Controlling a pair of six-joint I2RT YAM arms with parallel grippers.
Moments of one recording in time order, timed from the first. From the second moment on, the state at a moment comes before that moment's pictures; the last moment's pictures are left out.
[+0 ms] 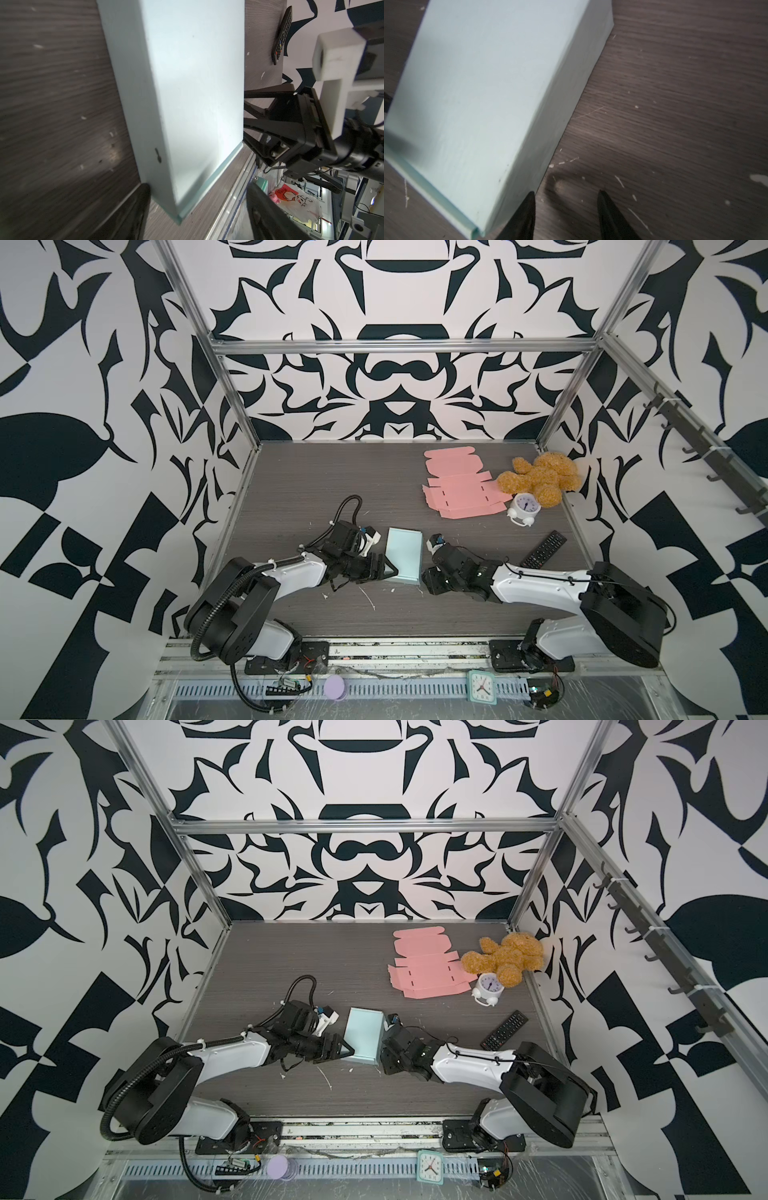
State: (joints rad) left arm -0.59 1.44 0.51 0.01 0.72 -0.63; right arm 0.91 1.39 0.54 -0.14 0.06 0.62
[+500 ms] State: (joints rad) left arm -0.62 1.46 0.51 0.04 0.70 -0.69; right arm 0.91 1.43 0.58 -0.15 0.08 0.62
